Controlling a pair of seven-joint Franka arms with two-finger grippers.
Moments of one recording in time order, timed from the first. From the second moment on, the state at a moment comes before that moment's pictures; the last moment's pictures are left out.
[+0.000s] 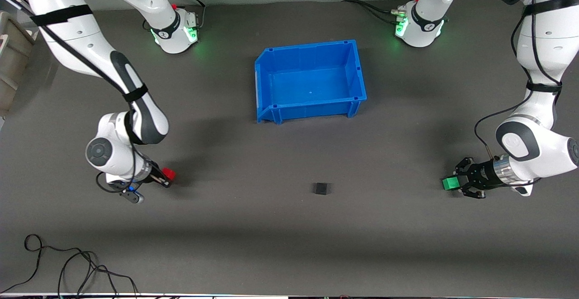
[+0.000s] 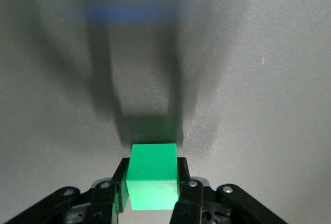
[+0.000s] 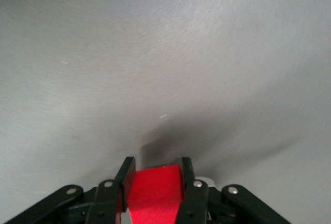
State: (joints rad) left arm 0.15 0.66 0.01 -1.77 -0.60 2.33 -1.09; right arm 0.07 0.59 0.02 -1.88 -0.01 2.47 0.79
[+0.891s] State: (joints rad) left arm -0.06 0.58 -0.07 -1.66 -0.61 2.25 -1.24; right arm 0.30 0.78 0.03 -1.48 0.30 2.32 1.60
